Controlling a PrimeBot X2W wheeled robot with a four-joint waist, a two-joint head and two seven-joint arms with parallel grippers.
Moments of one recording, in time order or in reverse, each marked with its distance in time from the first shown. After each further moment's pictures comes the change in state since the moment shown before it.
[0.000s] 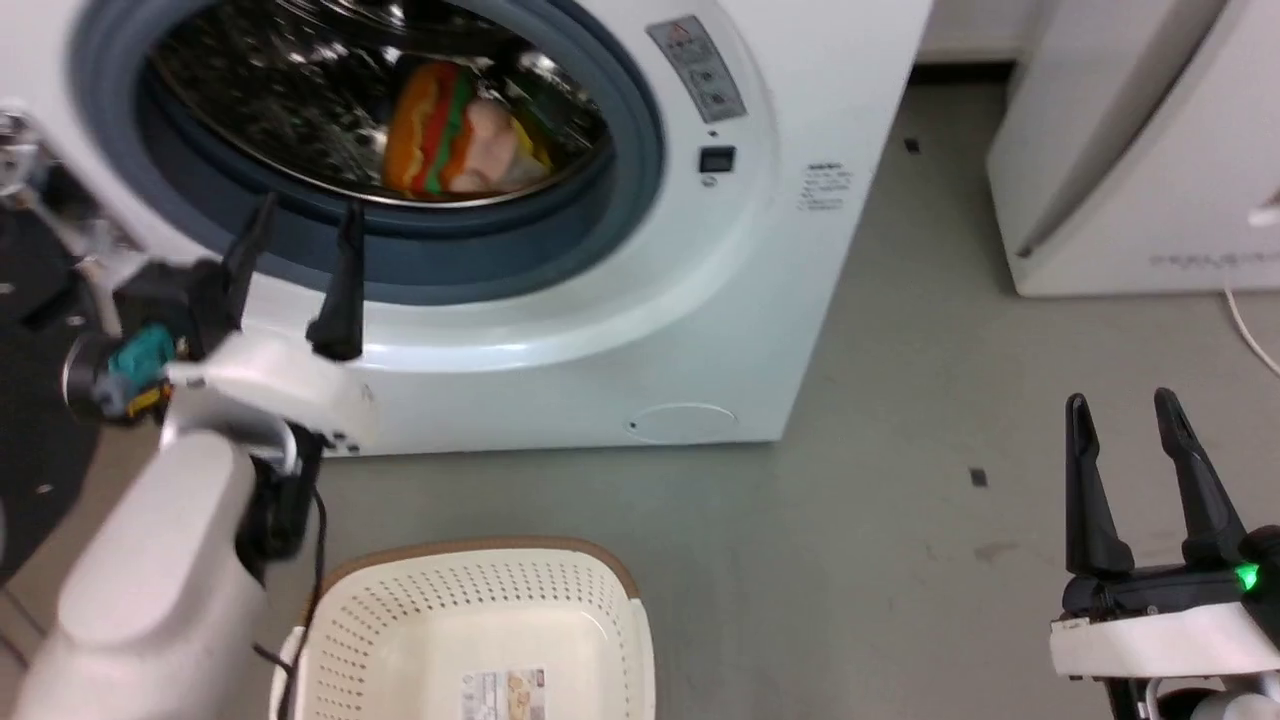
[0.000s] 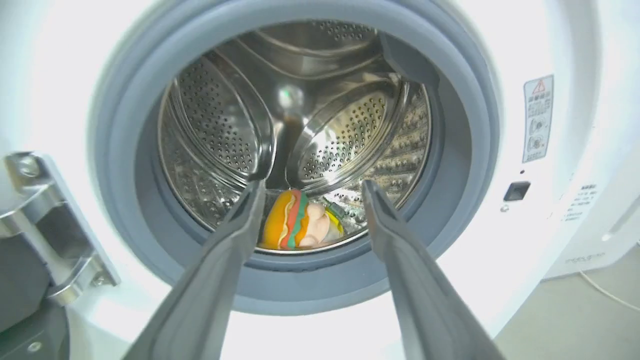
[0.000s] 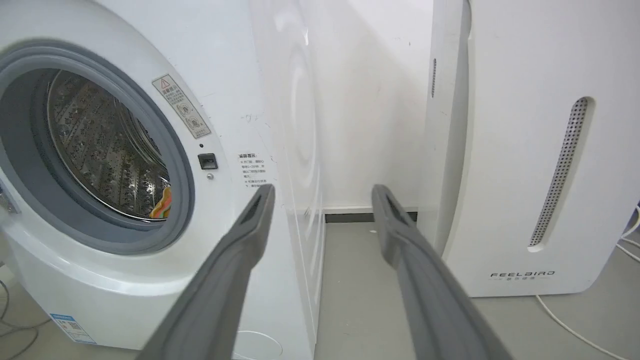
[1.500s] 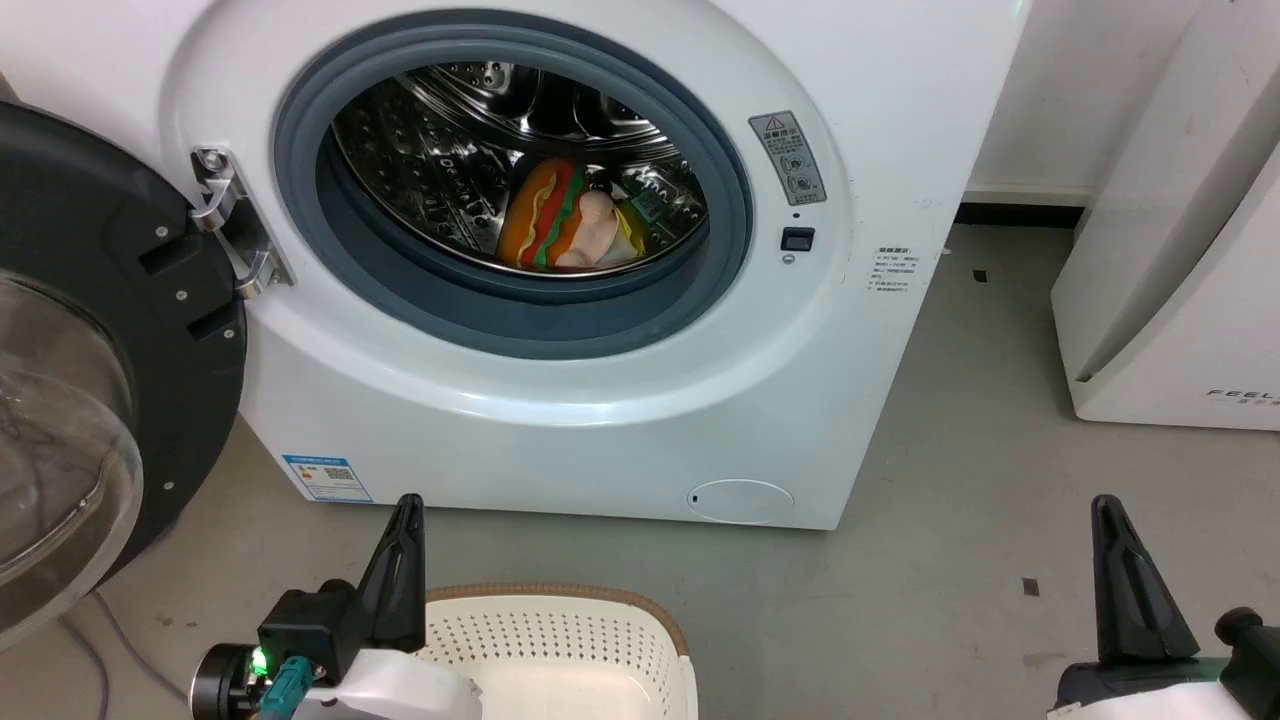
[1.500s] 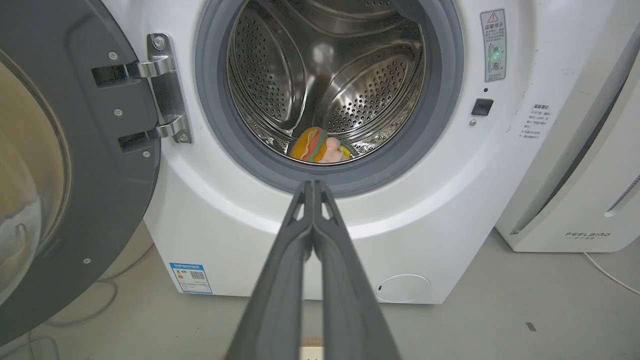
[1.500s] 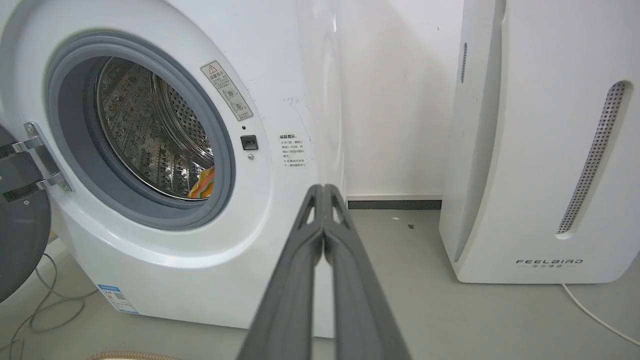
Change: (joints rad) left arm 0.639 -0.323 0.308 -0.323 0.407 -0.013 0.019; right arm 0.139 0.000 0.001 0.022 0.013 0.000 0.018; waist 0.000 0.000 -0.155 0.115
